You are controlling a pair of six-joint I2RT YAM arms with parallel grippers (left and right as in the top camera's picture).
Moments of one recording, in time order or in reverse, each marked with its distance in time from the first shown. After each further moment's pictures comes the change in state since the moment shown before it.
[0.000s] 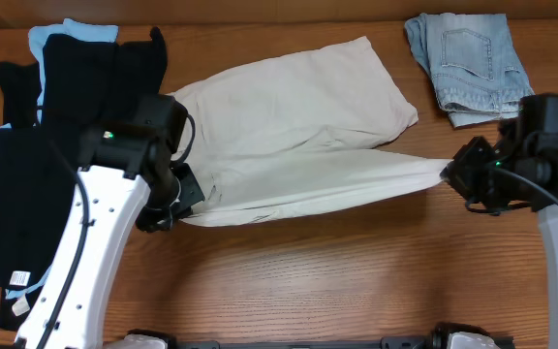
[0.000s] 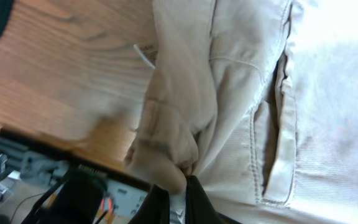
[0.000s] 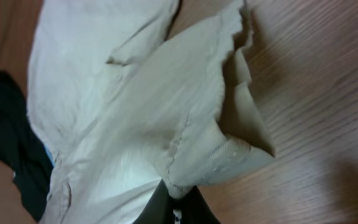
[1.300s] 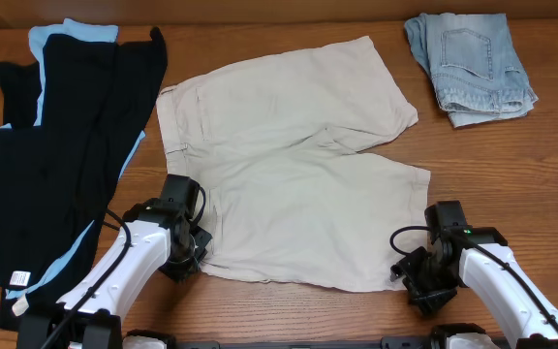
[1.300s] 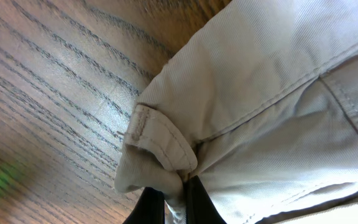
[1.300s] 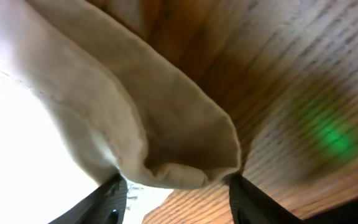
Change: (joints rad) left arm 0.016 -0.029 -0.824 0.797 0.003 -0.470; right arm 0.175 -0.015 -0.939 0.428 0.079 0.400
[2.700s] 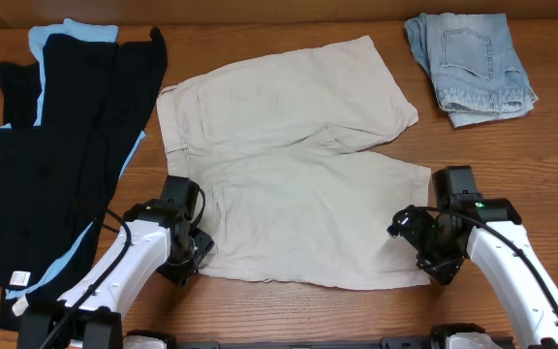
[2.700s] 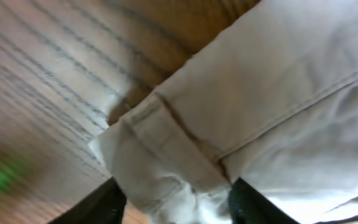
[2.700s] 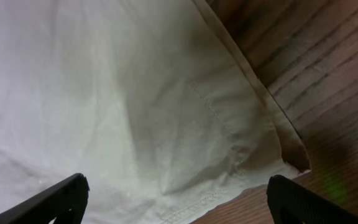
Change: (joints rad) left arm 0.000 0.005 -0.002 -0.015 0.008 -0.009; right arm 0.001 0.015 0.233 -0.064 0.060 -0.181
